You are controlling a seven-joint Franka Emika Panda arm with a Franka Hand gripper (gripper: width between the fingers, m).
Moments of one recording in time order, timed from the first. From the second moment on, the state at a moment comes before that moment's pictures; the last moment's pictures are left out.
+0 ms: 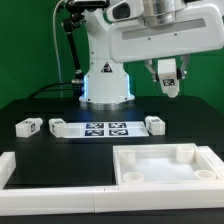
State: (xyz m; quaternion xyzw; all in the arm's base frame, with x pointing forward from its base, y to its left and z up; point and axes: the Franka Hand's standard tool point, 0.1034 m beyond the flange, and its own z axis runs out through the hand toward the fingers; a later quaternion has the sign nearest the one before) arm 0.485 0.093 0.149 -0.98 0.18 0.01 0.08
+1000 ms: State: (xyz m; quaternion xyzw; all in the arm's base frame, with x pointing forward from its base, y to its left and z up) arm 0.540 0.099 0.152 -0.97 0.13 -0.18 0.07
